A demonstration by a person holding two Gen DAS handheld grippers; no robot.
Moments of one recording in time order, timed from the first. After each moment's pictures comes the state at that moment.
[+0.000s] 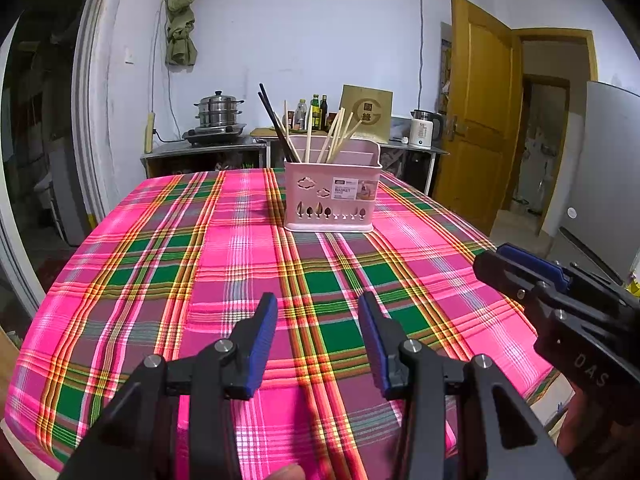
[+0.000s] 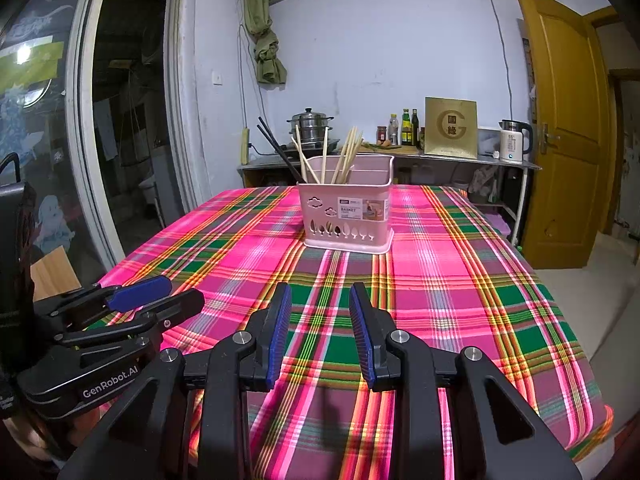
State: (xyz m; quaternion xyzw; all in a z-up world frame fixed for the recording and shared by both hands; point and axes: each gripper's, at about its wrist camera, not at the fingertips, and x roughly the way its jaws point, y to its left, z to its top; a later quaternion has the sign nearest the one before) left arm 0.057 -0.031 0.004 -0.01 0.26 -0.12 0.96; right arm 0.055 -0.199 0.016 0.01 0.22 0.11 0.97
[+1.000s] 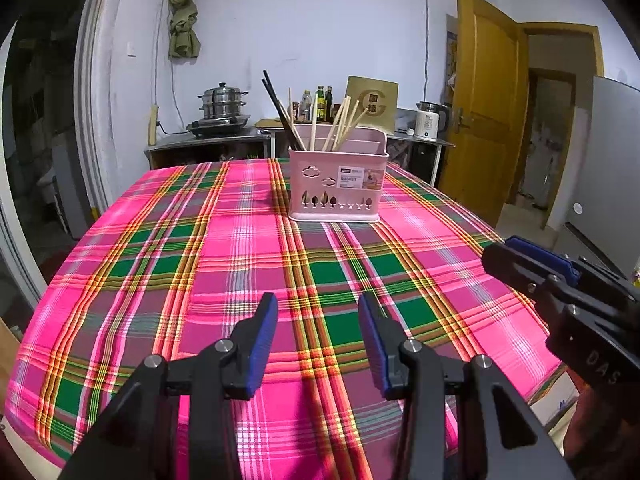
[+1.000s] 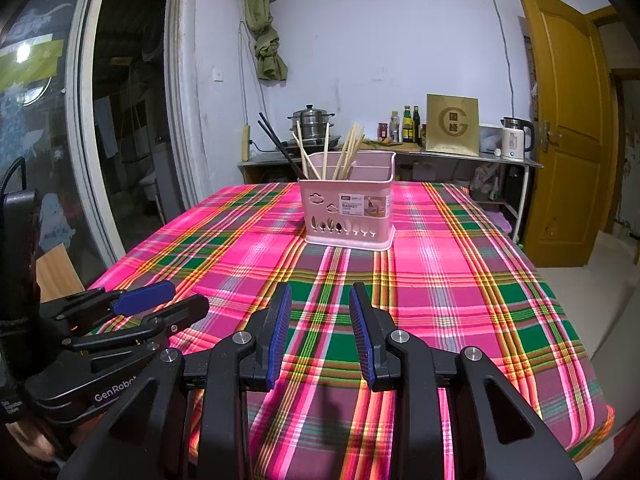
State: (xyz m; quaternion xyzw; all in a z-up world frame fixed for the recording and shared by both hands) left arm 0.060 -0.032 -0.002 -0.01 0.28 -0.11 0.96; right arm 0.055 -0.199 0.012 0.01 0.23 0.11 0.97
